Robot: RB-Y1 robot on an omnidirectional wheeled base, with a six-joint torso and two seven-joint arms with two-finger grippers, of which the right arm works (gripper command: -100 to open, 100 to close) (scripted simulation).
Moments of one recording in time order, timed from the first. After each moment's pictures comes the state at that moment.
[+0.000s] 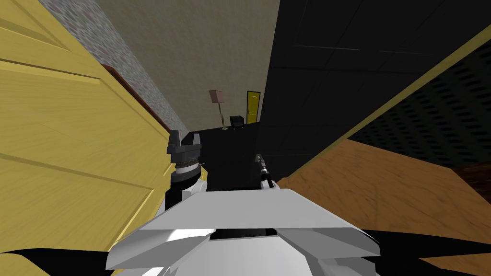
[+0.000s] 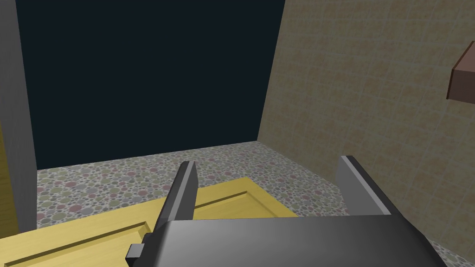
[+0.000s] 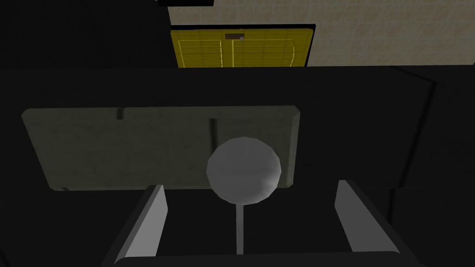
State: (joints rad) arm -0.05 -0.03 0.08 -0.75 -0.07 -0.78 0.04
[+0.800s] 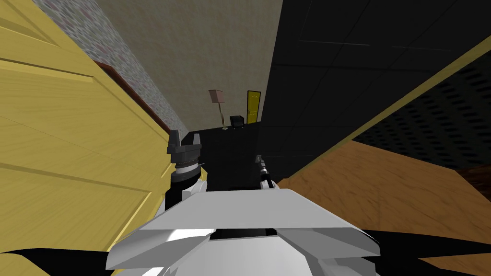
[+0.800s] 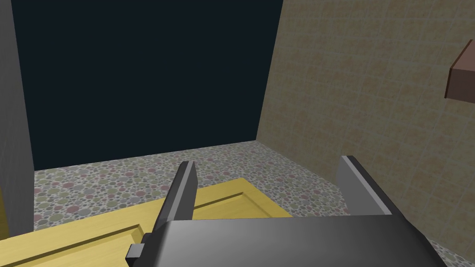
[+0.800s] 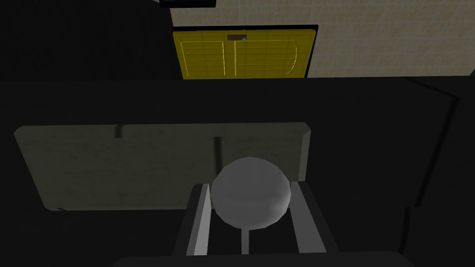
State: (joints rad) arm -0.05 -0.03 0.08 -0.75 -0.07 -0.78 0.04
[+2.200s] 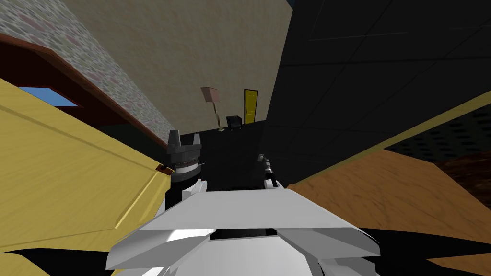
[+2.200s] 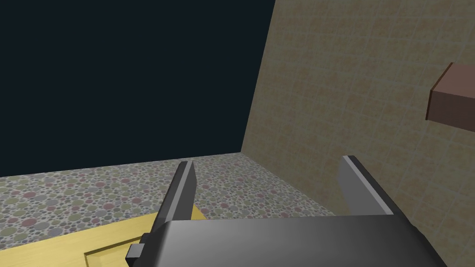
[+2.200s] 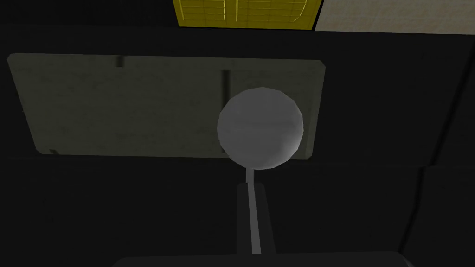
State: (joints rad) arm -0.08 -0.07 -0.02 -0.70 -0.13 -0.80 0.07
